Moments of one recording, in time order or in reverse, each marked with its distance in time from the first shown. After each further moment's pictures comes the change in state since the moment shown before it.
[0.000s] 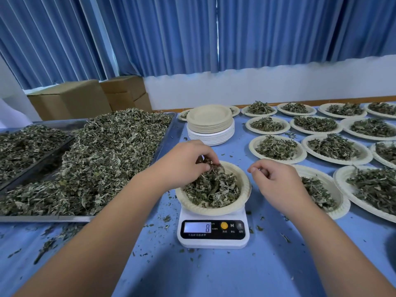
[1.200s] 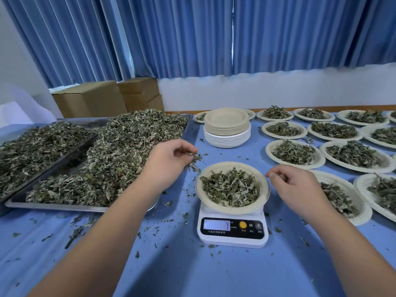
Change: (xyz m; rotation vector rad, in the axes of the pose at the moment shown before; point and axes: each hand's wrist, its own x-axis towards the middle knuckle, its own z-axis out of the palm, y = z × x) left_hand -0.045 -0.040 -0.017 -0.380 0.440 -0.287; right_hand 0.000 -0.001 0.002 -0.043 -0.018 -0.011
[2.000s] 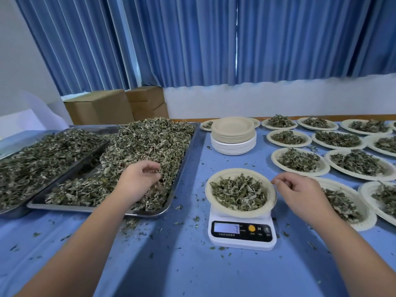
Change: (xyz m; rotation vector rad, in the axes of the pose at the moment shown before) left_hand -0.010 -0.068 -0.062 0.148 0.059 -0.292; right_hand -0.005 -0.005 0.001 -0.026 0.009 0.013
